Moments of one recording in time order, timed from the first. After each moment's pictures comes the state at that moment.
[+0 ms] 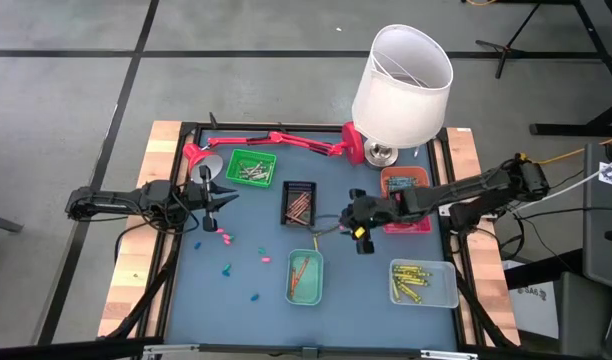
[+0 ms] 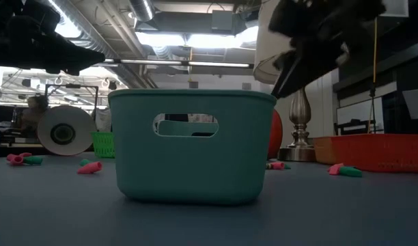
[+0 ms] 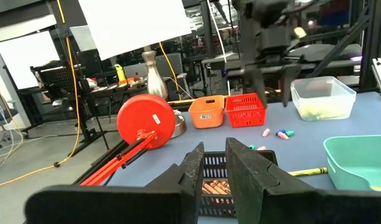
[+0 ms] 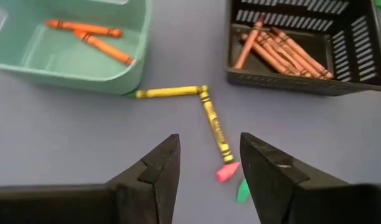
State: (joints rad) left arm -0.03 0.00 0.01 0.04 -0.25 0.17; right arm 0.16 1.42 0.89 -0.35 0.03 -0.01
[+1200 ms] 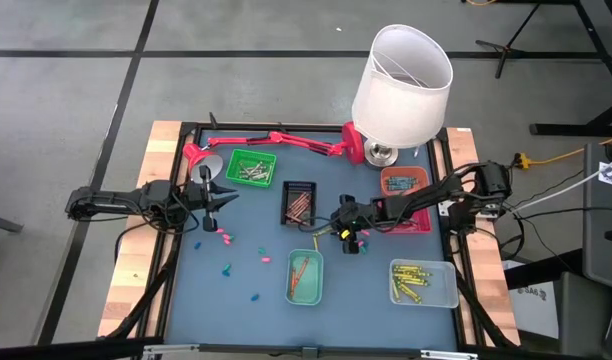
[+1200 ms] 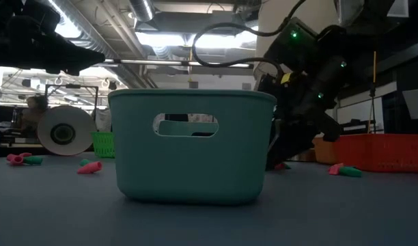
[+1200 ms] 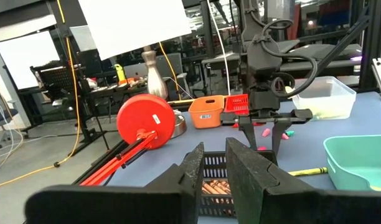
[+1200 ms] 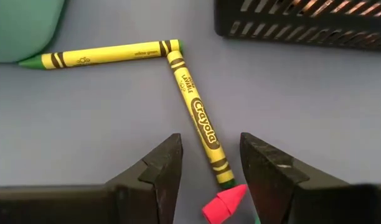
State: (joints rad) left arm -0.03 0.00 0.01 0.04 -0.25 0.17; right arm 0.07 1.74 0.73 0.11 0.03 -0.03
